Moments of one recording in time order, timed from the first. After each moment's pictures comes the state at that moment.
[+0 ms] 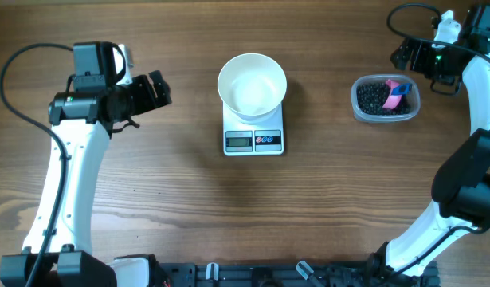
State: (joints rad) left arm 0.04 1.47 1.27 -0.81 0.18 -0.27; right arm -0.33 2.00 1.69 -0.80 -0.32 -0.03
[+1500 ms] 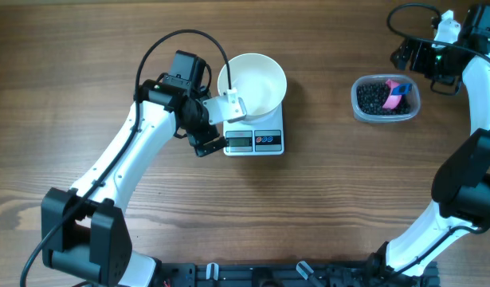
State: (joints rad) left arm -0.32 1.66 1.27 -0.89 0.26 0.94; right arm -0.33 2.00 1.69 -0.80 -0.32 -0.03
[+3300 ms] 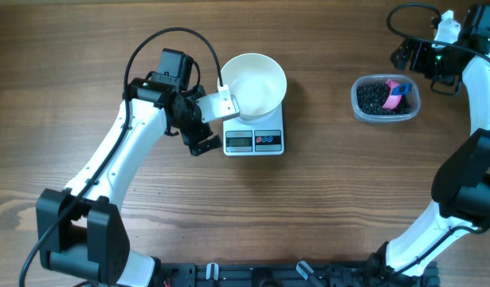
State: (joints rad) left arm -0.26 1.66 1.27 -0.91 0.34 0.98; right arm -0.33 2.00 1.69 -0.80 -0.32 -0.03
